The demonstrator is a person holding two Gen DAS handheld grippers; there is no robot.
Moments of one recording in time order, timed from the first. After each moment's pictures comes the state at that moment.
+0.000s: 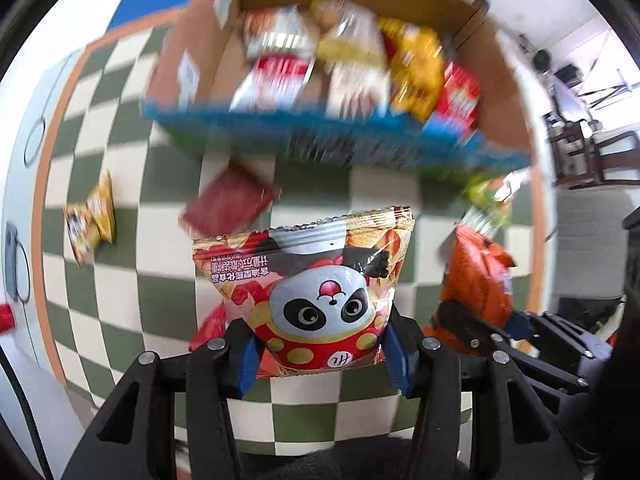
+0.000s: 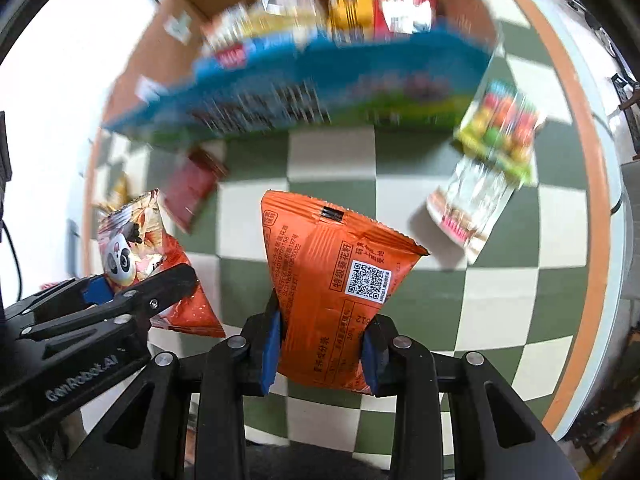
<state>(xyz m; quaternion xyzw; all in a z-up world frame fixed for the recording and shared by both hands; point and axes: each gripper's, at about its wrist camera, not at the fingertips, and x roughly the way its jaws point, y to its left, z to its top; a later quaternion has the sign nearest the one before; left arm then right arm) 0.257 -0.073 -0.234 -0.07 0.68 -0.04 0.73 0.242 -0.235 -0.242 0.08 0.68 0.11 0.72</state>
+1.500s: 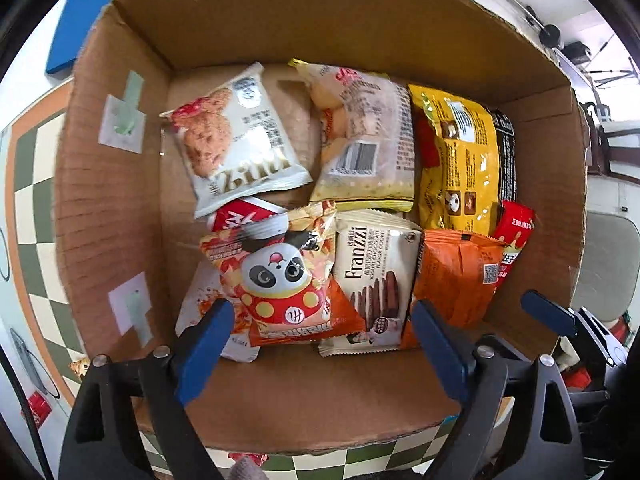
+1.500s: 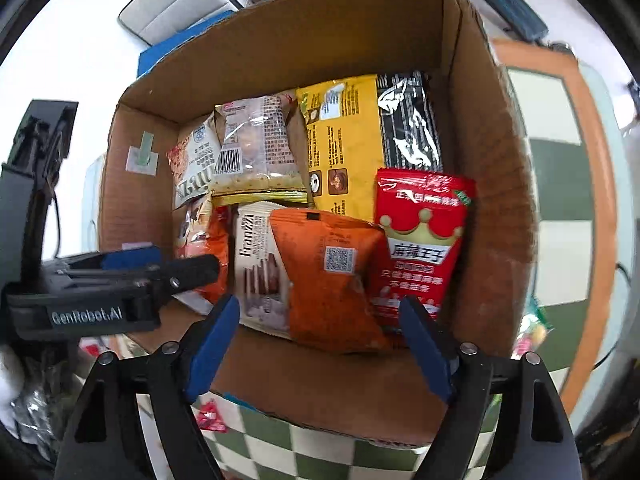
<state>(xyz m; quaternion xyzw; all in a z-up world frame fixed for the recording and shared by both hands) 0.459 -0.055 -0.305 -0.06 0.75 -0.06 0.66 0.450 -0.197 -0.269 0.10 0.69 0.11 0.71</state>
